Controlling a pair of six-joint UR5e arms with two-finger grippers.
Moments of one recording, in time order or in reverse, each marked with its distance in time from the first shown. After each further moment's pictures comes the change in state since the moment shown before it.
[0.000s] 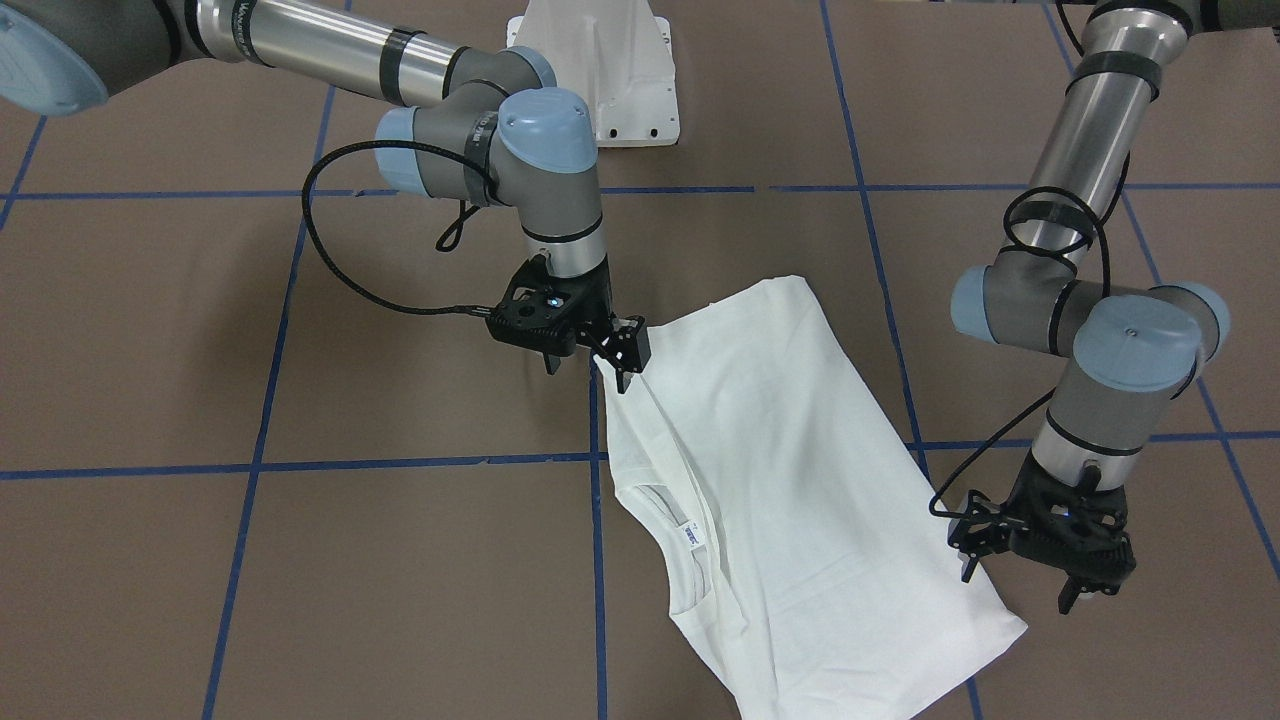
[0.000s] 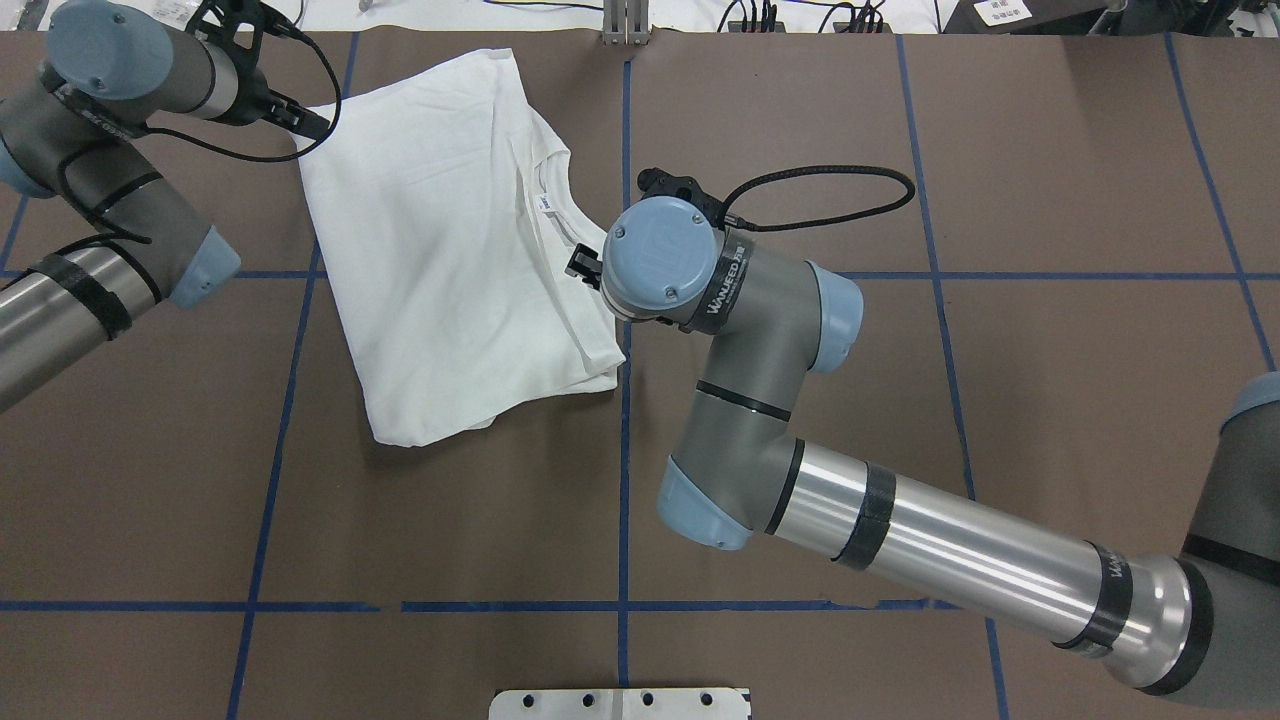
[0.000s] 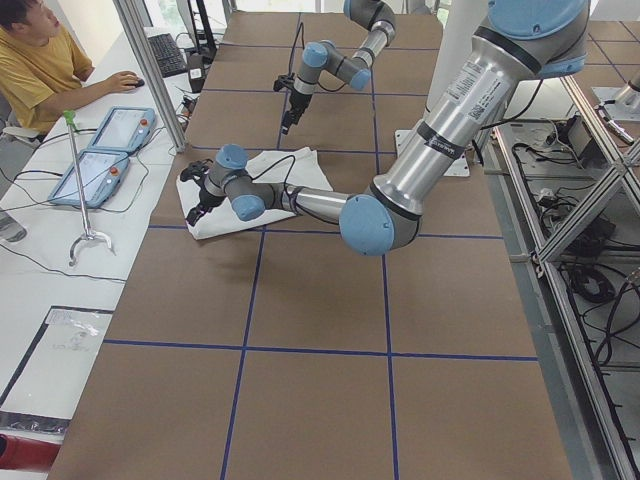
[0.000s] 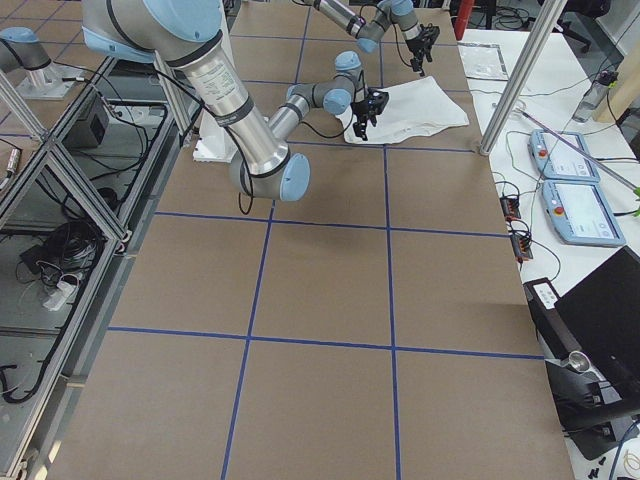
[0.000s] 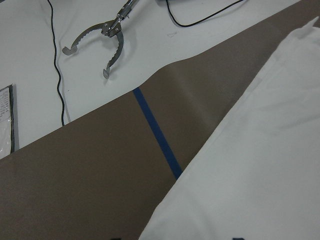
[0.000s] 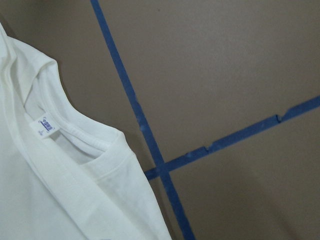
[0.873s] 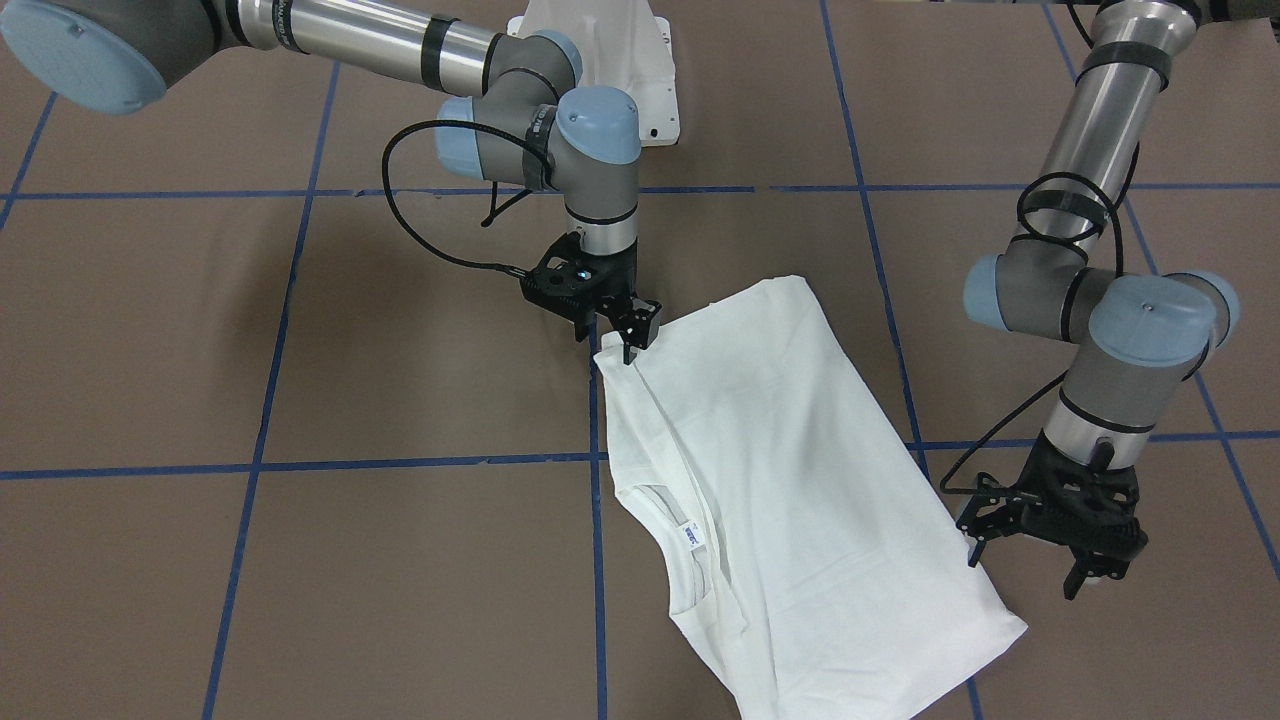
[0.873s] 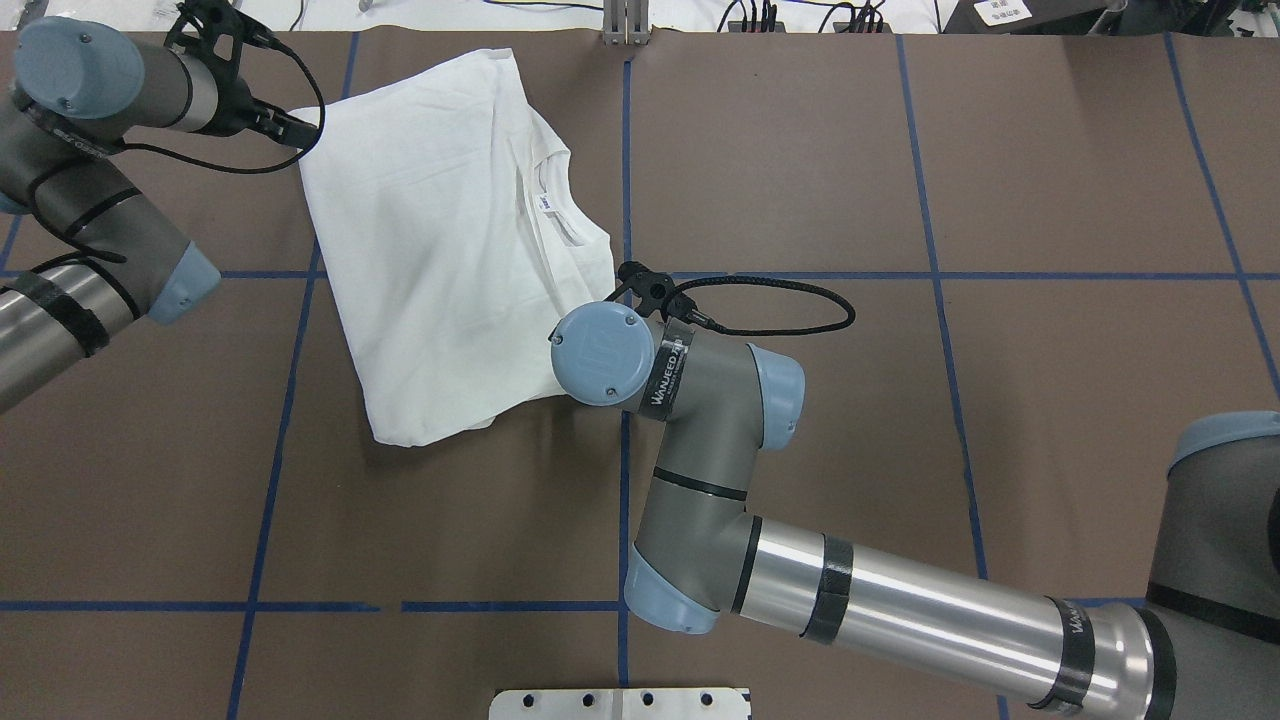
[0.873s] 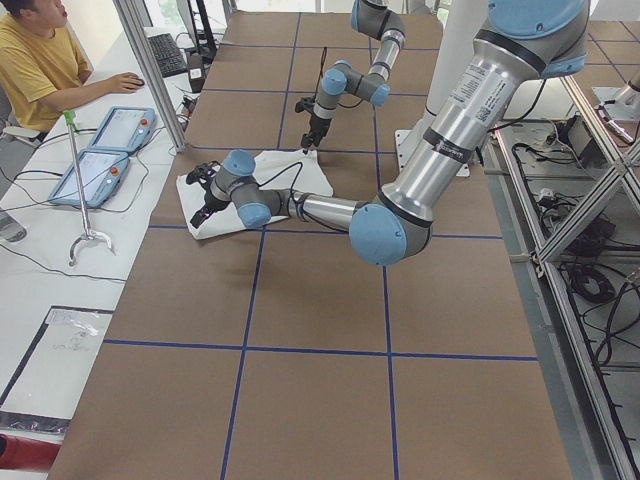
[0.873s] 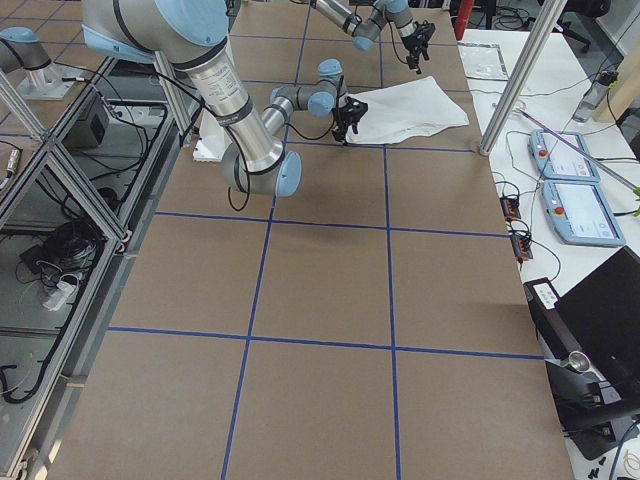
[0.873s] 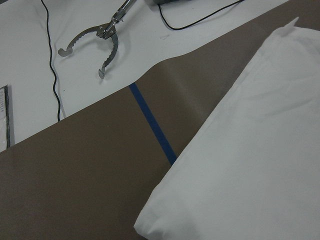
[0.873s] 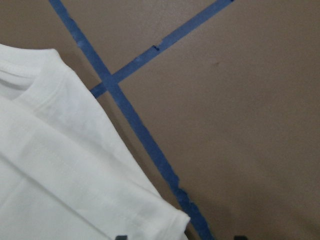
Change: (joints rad) left arm 0.000 0.043 -0.033 -0.051 -0.002 -0.011; right arm -0.098 0.015 -0.043 -0.049 -0.050 0.175
